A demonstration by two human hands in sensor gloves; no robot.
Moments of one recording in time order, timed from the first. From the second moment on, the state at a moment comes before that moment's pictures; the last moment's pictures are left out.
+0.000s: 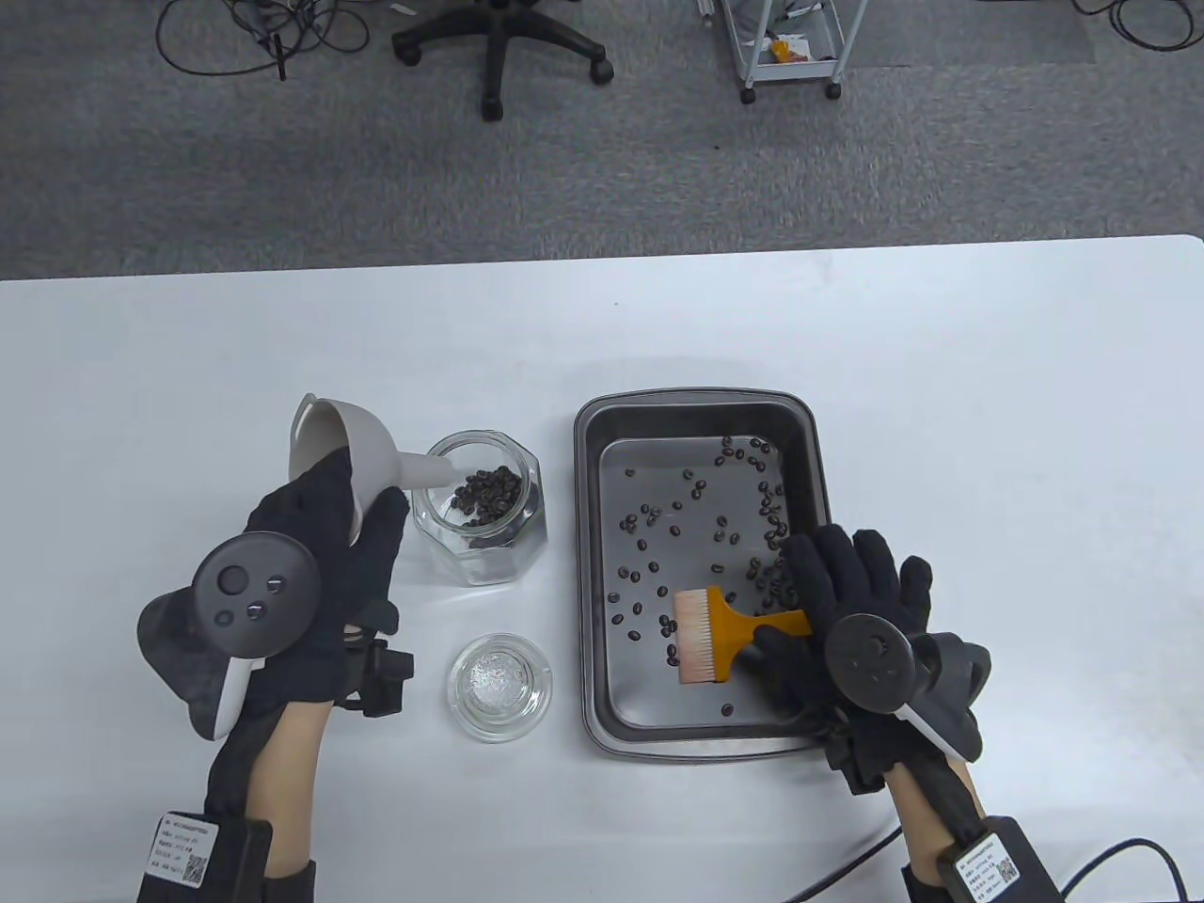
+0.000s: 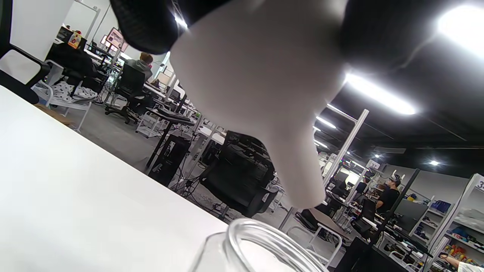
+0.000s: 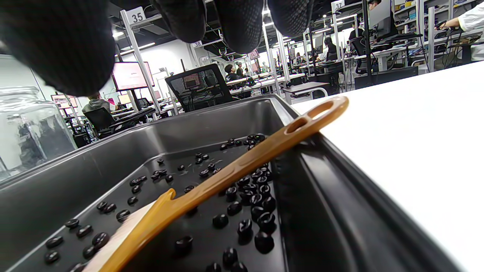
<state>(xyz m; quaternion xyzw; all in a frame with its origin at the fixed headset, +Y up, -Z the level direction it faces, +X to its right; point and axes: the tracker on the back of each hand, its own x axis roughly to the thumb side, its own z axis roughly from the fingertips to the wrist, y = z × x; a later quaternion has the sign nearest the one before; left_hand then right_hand) -0.228 -0.561 -0.130 0.11 0.10 0.25 0.96 0.207 -0.684 -0.118 0.05 -0.01 0.99 0.11</state>
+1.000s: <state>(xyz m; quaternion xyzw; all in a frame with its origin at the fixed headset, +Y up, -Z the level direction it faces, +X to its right) -0.177 -0.616 -0.165 0.06 0.05 0.19 0.98 0.207 -0.685 -0.121 0.05 0.01 0.99 0.11</state>
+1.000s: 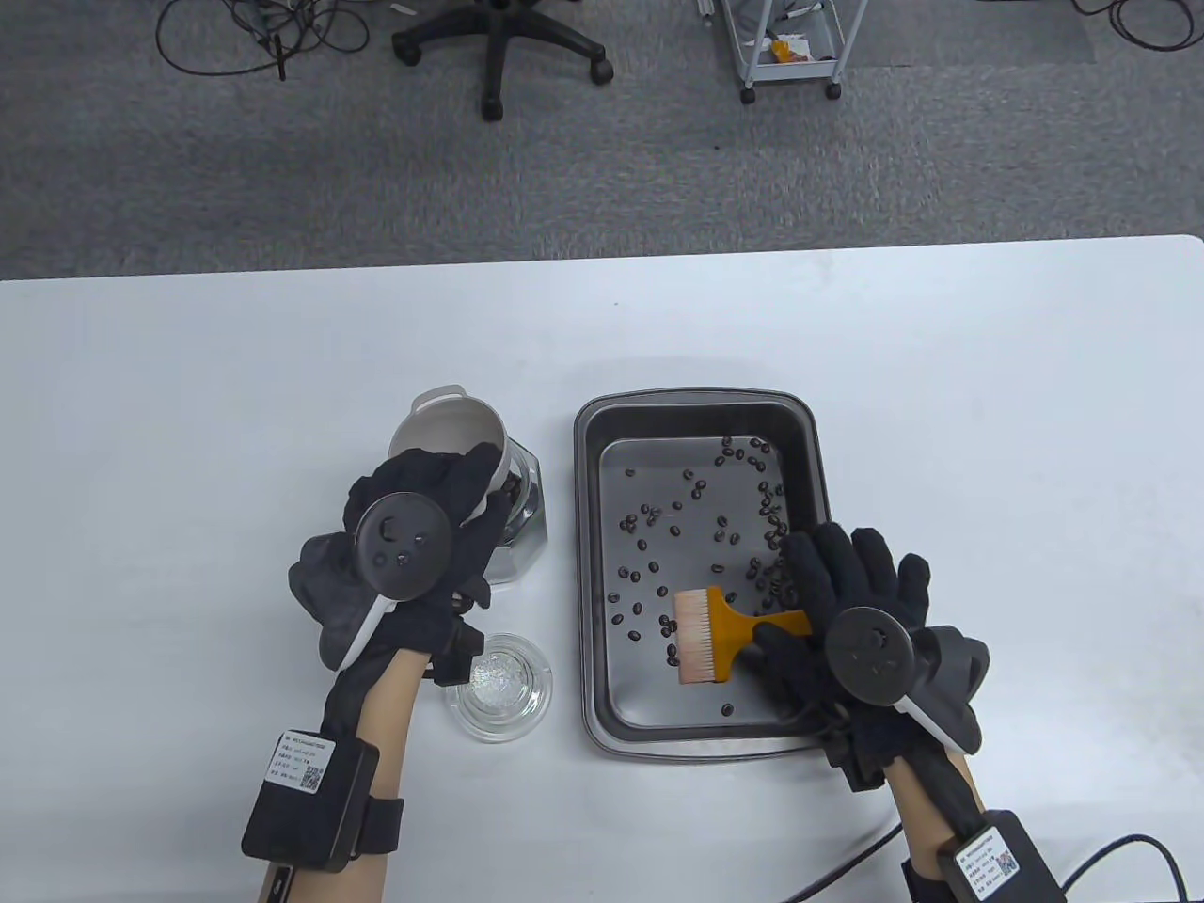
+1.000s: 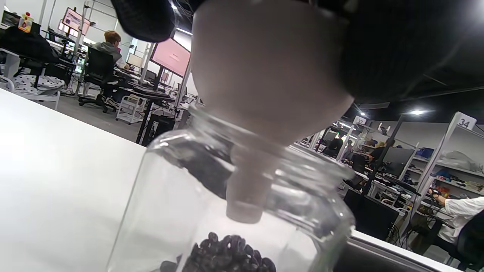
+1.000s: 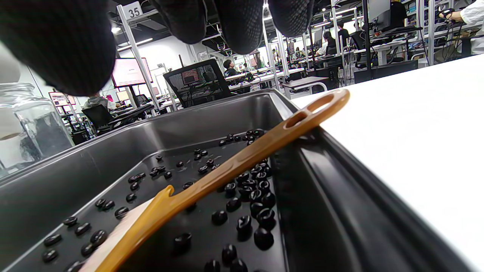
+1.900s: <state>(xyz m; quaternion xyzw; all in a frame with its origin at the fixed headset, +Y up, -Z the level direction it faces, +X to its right) -0.175 -0.615 -0.157 0.05 0.02 0.20 0.98 0.207 -0.685 -0.122 0.05 0.01 0.99 0.11</state>
